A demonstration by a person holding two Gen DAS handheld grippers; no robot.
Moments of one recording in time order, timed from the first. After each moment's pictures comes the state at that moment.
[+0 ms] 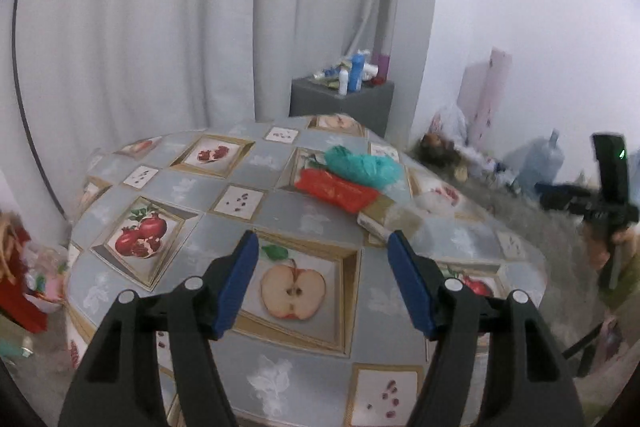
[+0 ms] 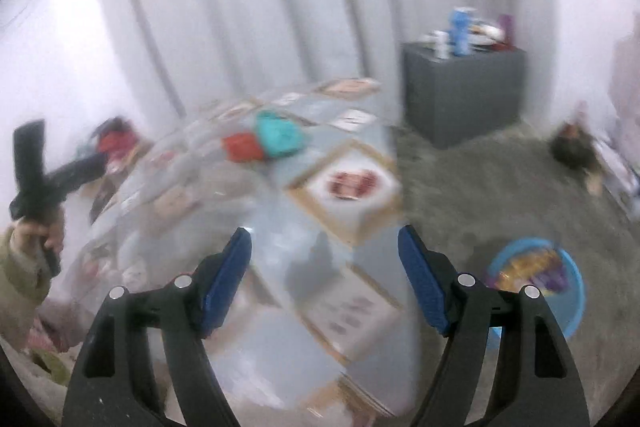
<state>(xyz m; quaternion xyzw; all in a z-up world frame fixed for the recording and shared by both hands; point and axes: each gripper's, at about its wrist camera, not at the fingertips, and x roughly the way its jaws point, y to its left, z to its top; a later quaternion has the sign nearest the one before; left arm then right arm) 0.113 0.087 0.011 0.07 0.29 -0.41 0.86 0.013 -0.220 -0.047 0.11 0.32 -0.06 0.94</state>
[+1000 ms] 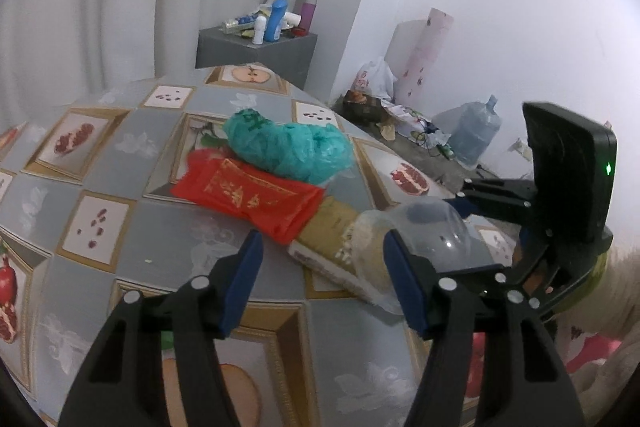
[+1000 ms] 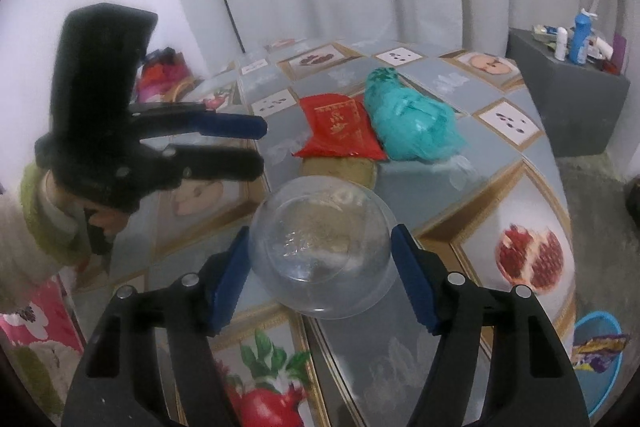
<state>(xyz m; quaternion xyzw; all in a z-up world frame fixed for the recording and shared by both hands) 0.195 -0.045 -0.060 0.08 0.37 -0.54 0.75 0.133 -0.171 -0.093 0.06 0.39 0.05 0.92</state>
